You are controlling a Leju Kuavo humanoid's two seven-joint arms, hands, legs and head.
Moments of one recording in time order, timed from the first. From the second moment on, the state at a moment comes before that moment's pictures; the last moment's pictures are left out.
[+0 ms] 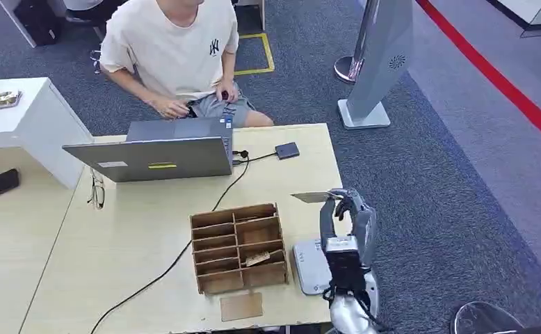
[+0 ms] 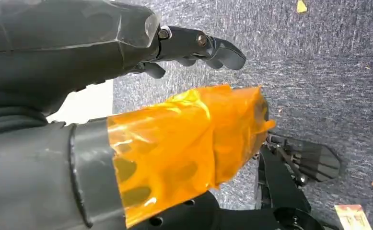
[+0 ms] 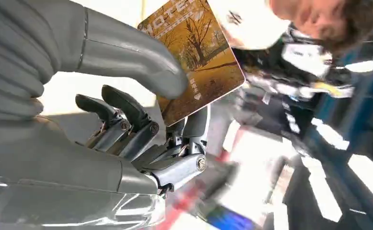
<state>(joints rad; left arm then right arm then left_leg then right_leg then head) -0.13 -0.24 1.25 -0.23 -1.19 0.21 0.15 0.04 0.26 0.22 -1.52 0.33 -0.56 -0.48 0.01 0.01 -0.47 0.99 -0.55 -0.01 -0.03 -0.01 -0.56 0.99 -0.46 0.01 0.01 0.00</state>
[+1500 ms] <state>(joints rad) -0.13 -0.24 1.27 -0.23 -1.15 0.21 0.12 0.16 0.03 -0.01 -1.45 0.35 -0.08 -0.39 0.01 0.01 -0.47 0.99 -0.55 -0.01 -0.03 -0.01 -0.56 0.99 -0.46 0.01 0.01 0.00</state>
